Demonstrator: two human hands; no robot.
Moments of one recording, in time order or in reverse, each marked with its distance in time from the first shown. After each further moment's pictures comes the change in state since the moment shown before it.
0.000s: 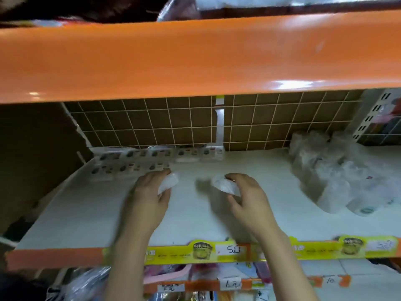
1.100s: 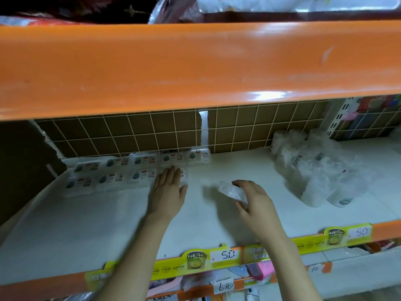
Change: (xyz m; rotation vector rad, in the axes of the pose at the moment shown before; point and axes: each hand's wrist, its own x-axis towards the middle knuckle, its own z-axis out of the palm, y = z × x) left_hand 0.046 -0.019 0.101 0.356 -0.317 0.116; right_hand -0.015 0.021 -0.010 -0.122 0.061 0.120
